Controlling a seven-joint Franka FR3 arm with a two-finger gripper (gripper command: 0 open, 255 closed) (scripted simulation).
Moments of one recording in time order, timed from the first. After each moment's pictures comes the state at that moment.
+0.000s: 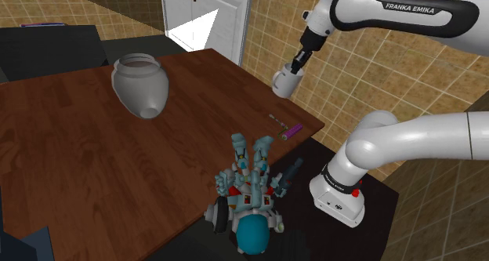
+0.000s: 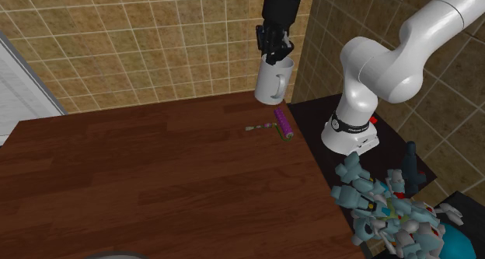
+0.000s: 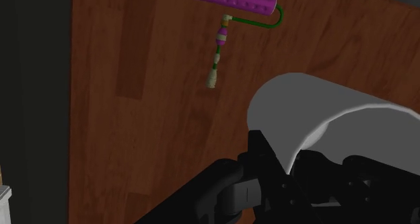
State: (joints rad) arm 0.00 -0.87 -0.12 -2.57 -0.03 1.87 -0.23
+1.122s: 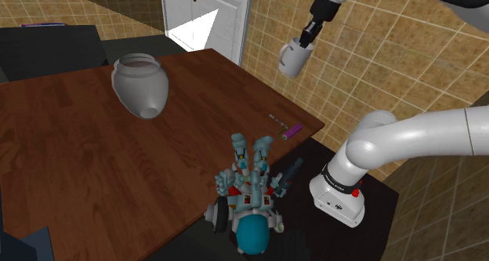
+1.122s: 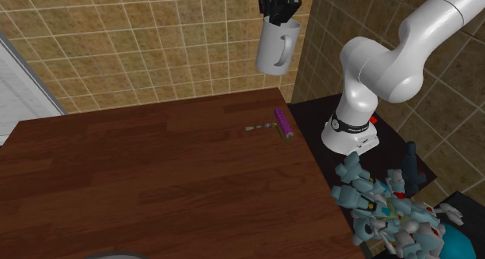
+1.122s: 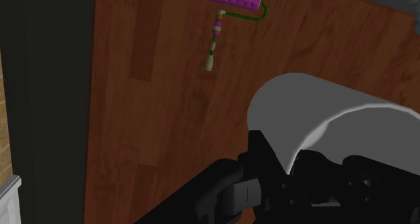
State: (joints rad) arm 0.01 -0.81 -0.11 -2.31 -0.02 1.66 -0.22
